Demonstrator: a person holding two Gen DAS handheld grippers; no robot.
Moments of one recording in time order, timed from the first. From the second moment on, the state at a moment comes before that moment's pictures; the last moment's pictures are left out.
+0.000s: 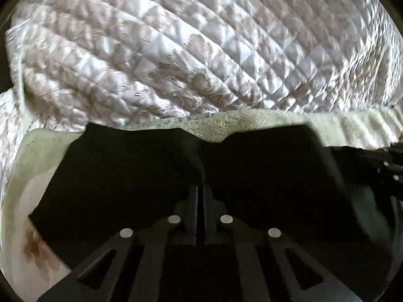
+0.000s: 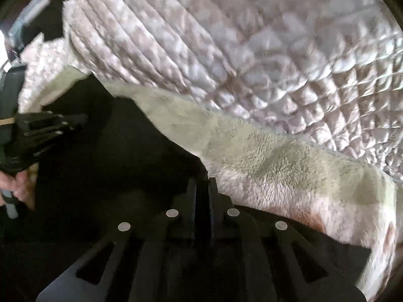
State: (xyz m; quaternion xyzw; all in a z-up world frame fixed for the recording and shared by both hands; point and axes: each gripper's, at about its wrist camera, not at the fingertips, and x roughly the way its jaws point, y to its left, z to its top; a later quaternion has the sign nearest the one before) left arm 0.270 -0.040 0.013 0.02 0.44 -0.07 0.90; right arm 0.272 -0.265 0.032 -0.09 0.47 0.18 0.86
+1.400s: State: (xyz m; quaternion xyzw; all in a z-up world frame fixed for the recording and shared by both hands) left arm 0.082 -0.041 0.058 0.00 0.44 -0.09 0.89; right arm -0.086 -0.398 0.041 0.27 0.43 0.05 0.86
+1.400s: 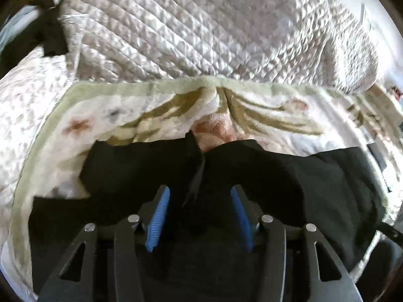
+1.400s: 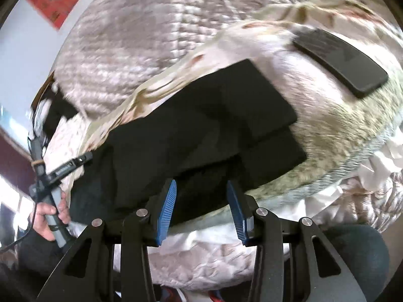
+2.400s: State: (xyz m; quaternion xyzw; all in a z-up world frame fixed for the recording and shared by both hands) left arm -0.036 0.099 0.022 -0.18 0.42 0.08 0.89; right arm -0.072 -0.433 0.028 0.37 0.40 -0.02 0.84
